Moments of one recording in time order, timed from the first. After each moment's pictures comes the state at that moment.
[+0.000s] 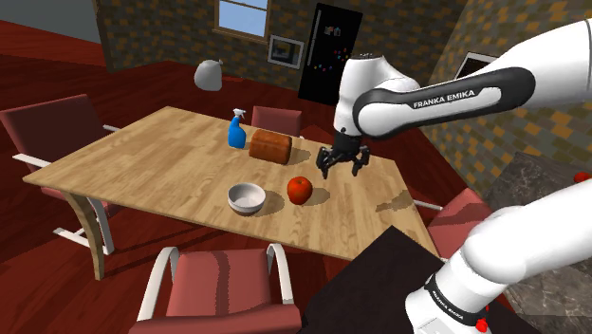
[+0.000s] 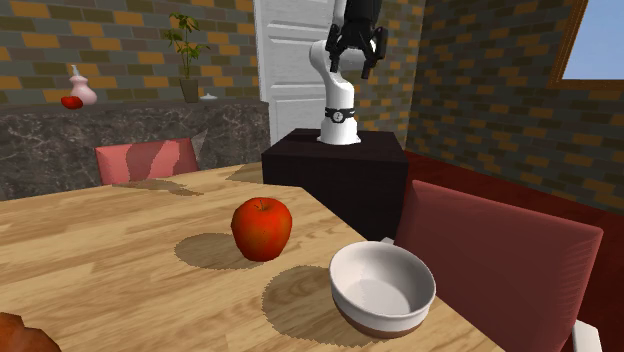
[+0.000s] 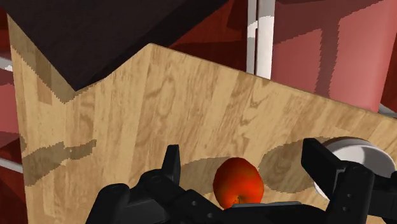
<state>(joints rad) -0.17 -0.42 0.37 -2.51 -0.03 2.07 0.74</state>
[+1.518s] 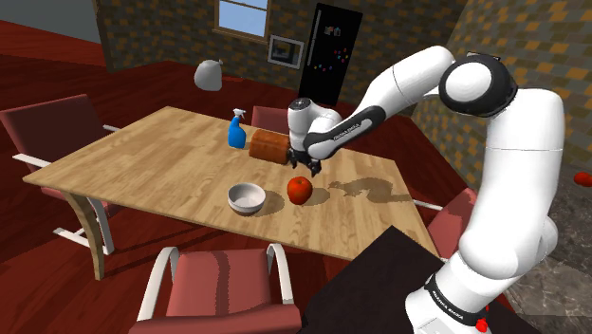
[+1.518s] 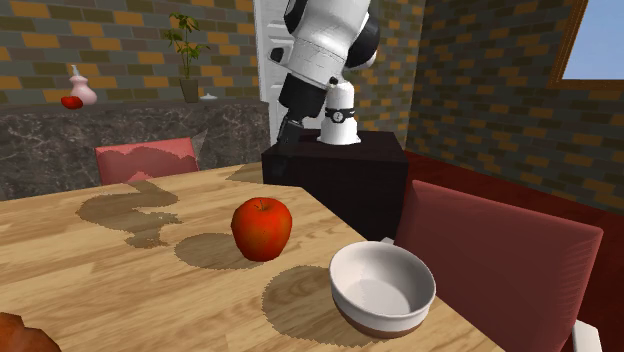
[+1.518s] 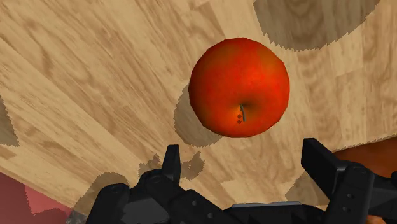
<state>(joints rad) -0.26 0.47 0.29 -1.95 -0.74 2.30 1.85</state>
